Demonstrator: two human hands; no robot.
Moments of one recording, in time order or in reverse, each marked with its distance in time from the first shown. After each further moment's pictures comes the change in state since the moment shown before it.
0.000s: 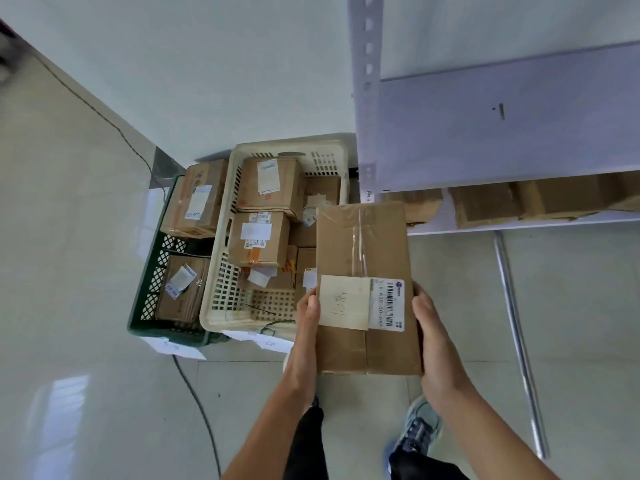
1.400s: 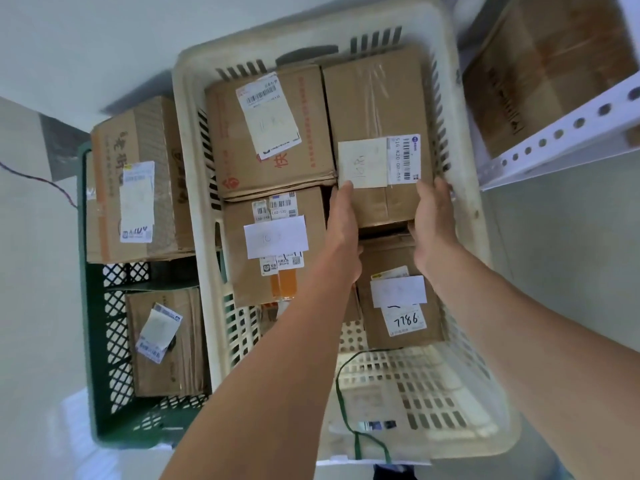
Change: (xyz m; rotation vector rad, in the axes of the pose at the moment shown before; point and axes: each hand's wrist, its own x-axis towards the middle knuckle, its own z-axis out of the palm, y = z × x) left_hand 0.467 -0.039 -0.133 0.008 0.013 -0.331; right_hand 0.452 0.133 0.183 0.011 0.516 0.095
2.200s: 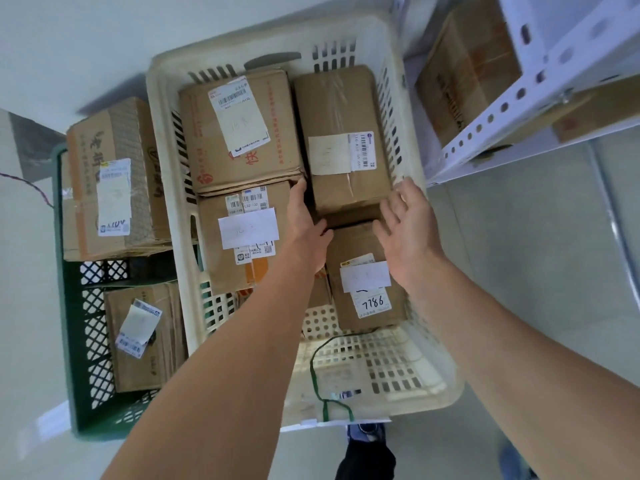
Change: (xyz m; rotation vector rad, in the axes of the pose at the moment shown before) left_hand -0.019 0.003 -0.005 -0.233 0.043 -0.071; right_hand -0.067 -0.015 -0.035 0.409 -0.104 0.104
